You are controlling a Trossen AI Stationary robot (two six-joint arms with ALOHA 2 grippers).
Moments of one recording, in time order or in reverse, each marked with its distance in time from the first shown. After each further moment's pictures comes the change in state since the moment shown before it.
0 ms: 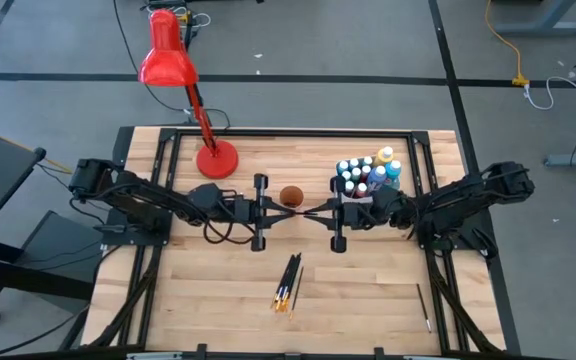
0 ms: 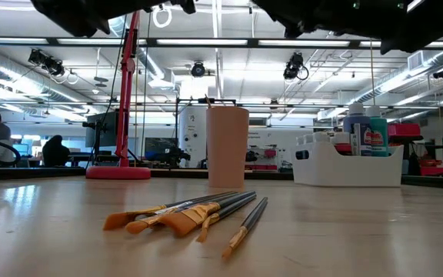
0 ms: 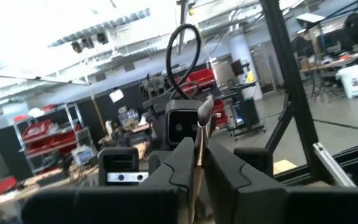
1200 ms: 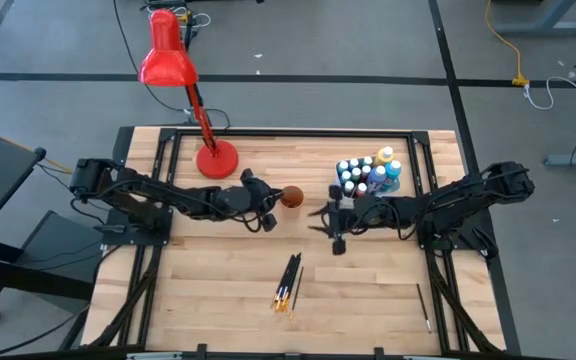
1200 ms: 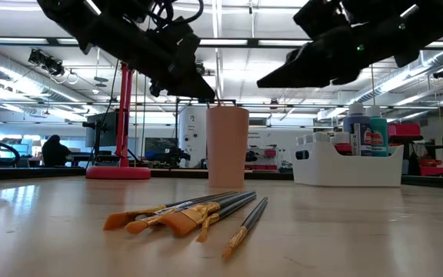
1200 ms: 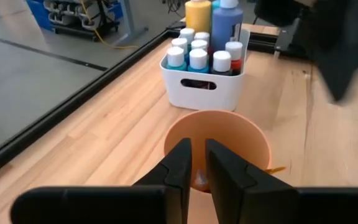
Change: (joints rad) left arm 0.077 0.000 -0.001 -0.702 -0.469 -0.490; right arm 0.002 -0.001 -0.002 -0.478 0.104 0.079
